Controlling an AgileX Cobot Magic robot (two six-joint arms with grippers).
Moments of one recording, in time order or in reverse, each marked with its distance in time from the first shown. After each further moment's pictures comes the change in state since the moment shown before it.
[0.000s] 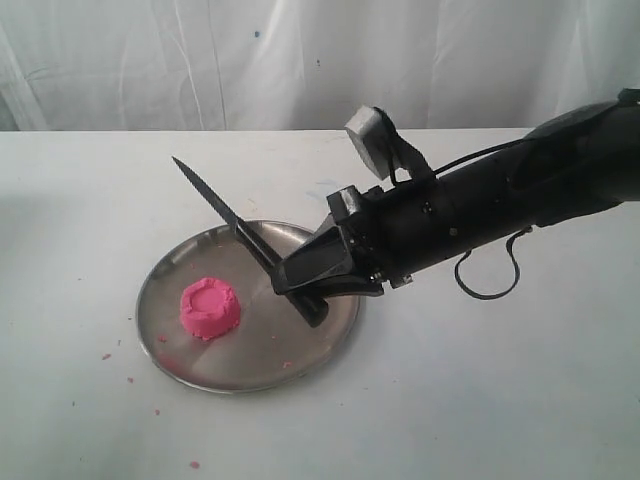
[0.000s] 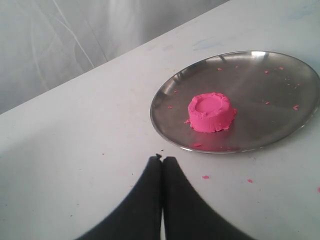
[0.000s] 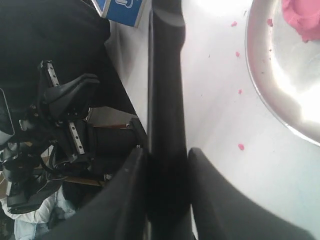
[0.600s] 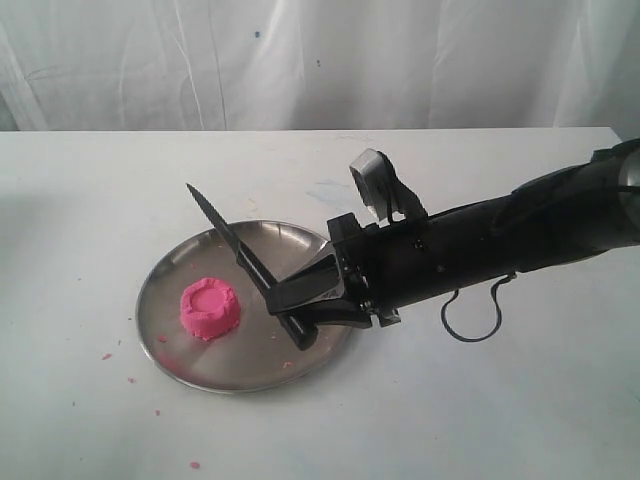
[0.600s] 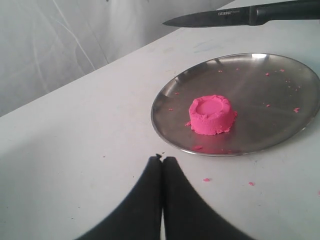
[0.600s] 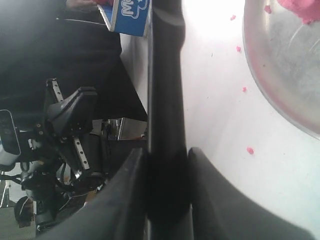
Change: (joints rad) left arm 0.000 0.000 0.000 0.000 -0.006 0.000; right arm 0.000 0.099 0.089 0.161 0.017 -0.101
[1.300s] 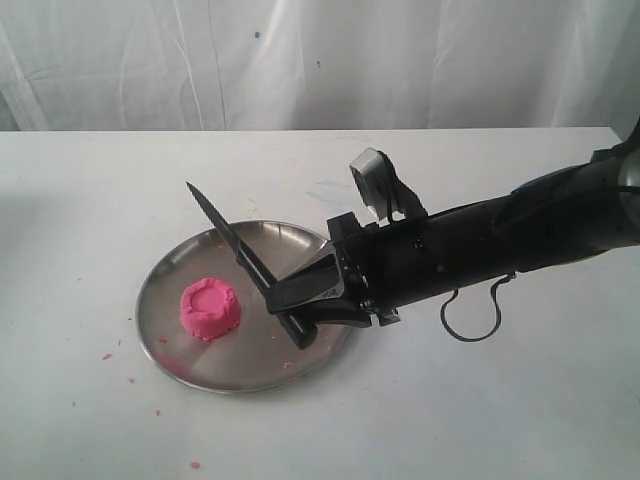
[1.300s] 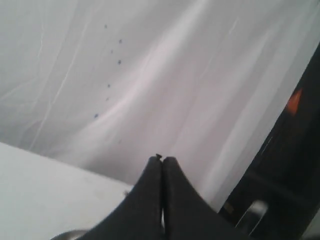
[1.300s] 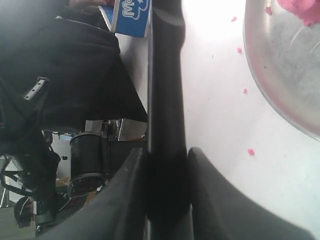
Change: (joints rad) left arm 0.000 0.000 0.000 -0.231 -0.529 -0.627; right arm 0.000 0.000 0.000 0.006 0.000 -0.004
